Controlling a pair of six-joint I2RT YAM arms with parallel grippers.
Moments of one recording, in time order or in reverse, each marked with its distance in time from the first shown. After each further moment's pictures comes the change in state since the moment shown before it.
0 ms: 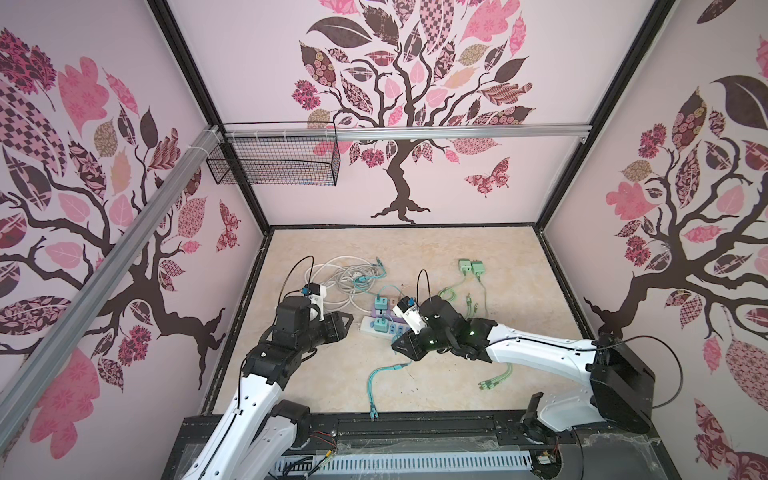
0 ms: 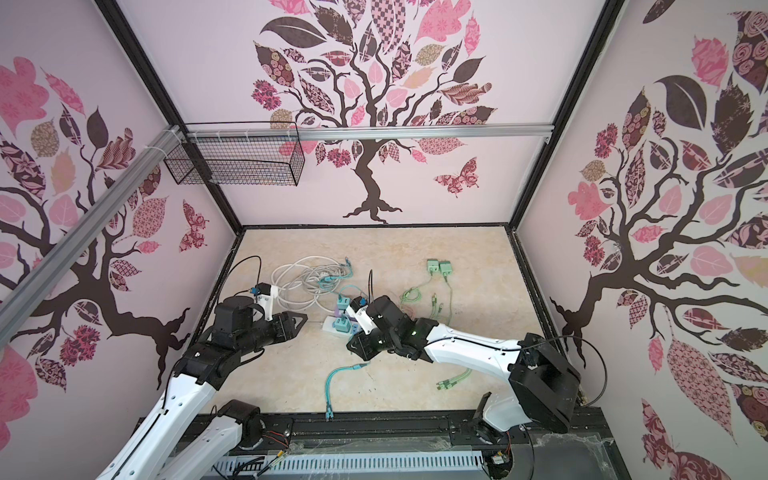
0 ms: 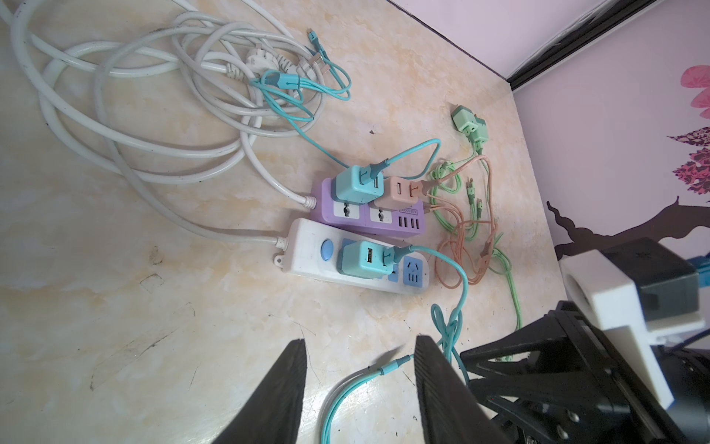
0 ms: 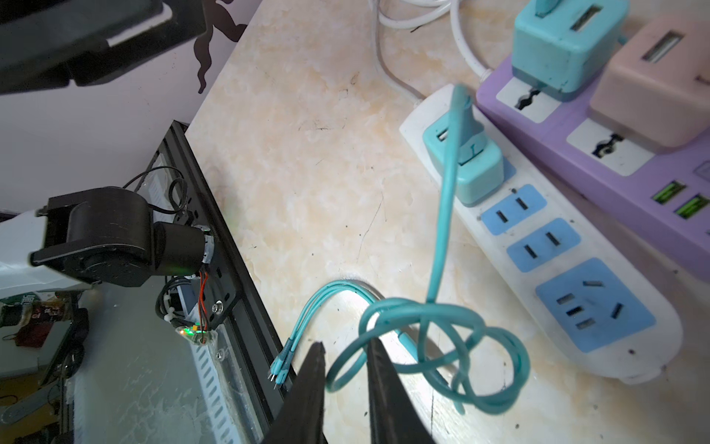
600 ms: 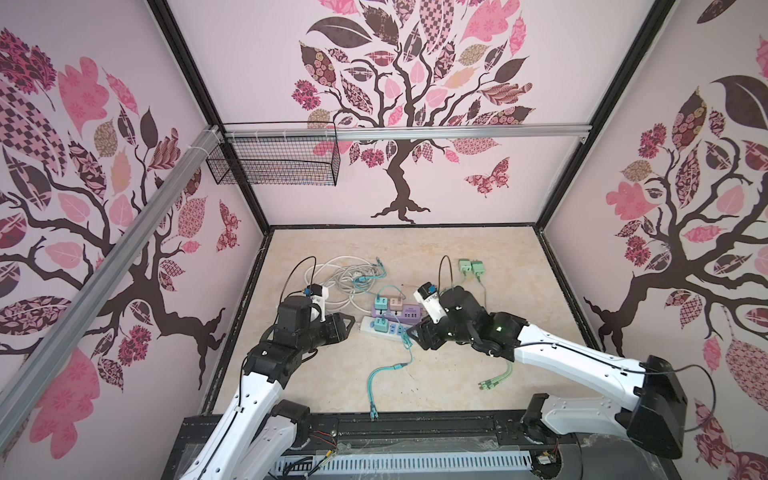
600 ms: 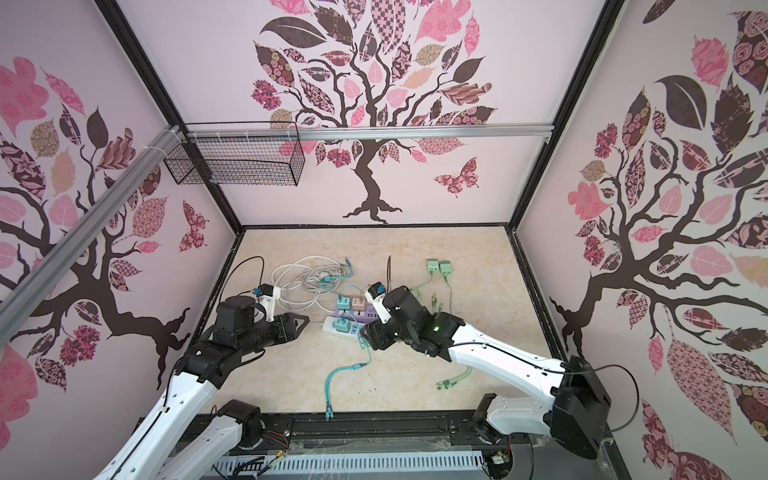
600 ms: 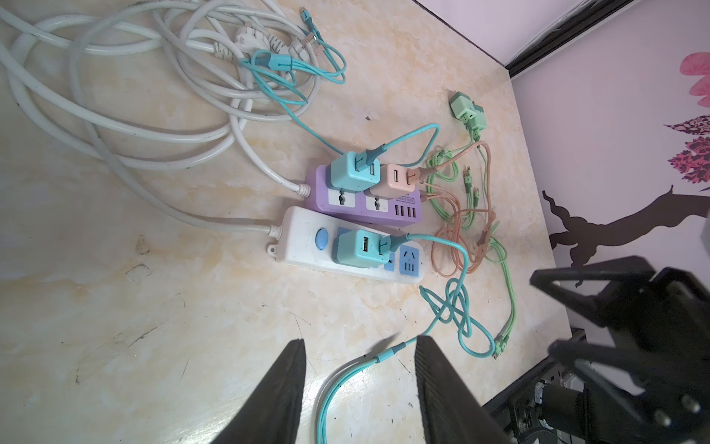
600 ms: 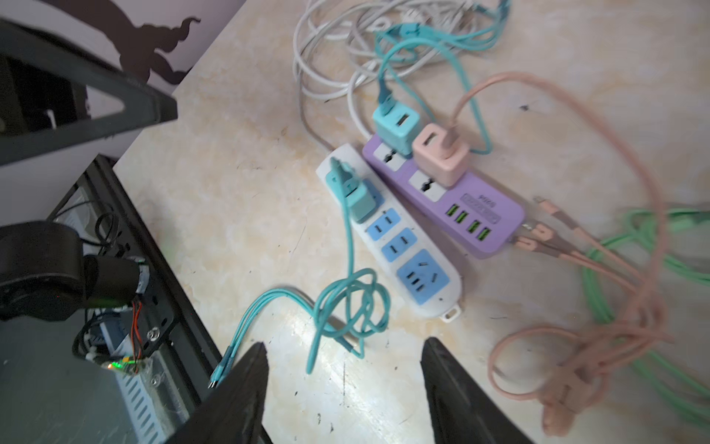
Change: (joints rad) left arm 0.000 0.018 0.000 -0.015 0.039 0.002; right arm -0.118 -0.229 0.050 -0.246 0.224 -0.115
